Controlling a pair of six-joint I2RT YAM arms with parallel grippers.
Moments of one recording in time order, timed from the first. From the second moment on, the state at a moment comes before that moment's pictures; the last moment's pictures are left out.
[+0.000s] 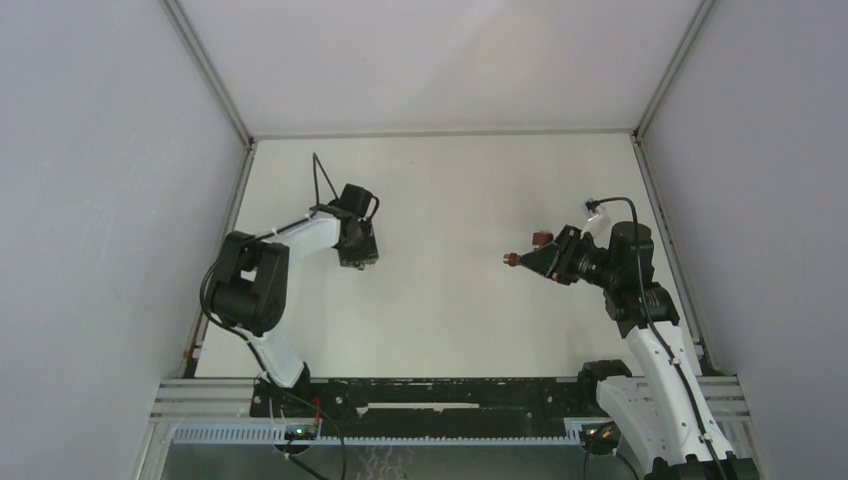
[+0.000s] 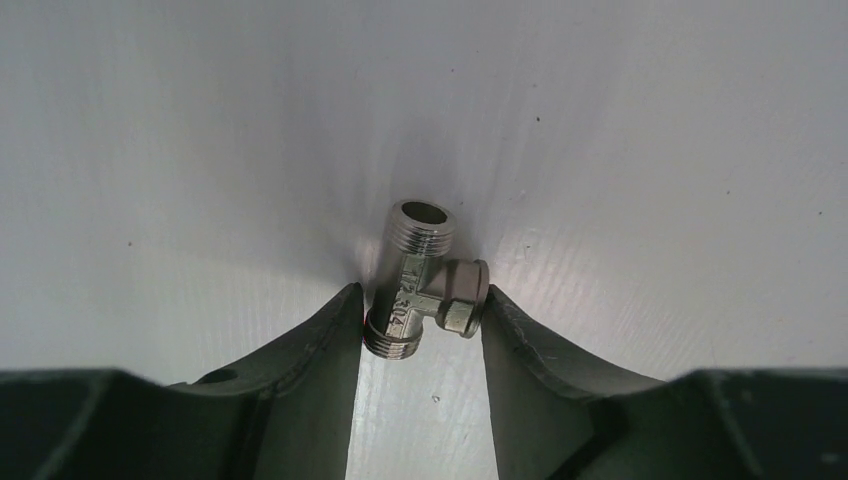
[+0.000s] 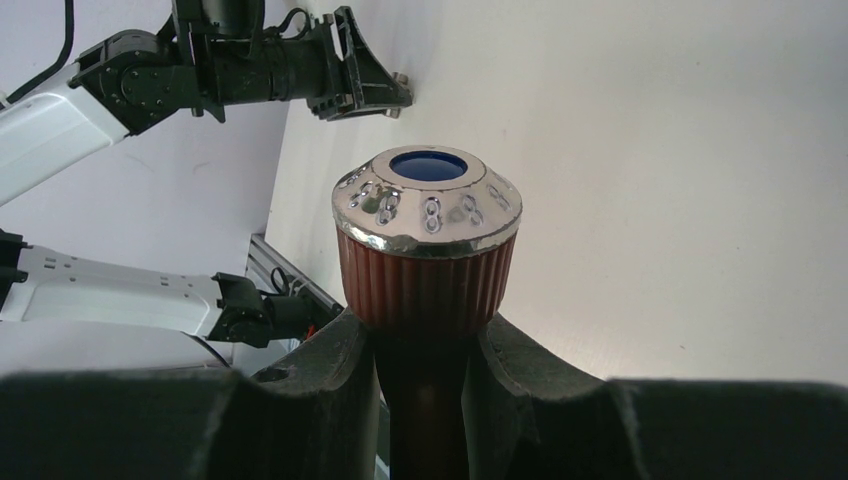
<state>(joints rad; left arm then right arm) -0.35 1.75 1.07 -0.53 -0.12 -0.54 0.06 0.73 0.67 -0.44 -0.70 0.61</state>
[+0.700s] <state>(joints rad) -0.53 2.18 1.74 -1.03 -0.73 -0.65 0.06 0.71 0.67 -0.44 -0.70 0.61</state>
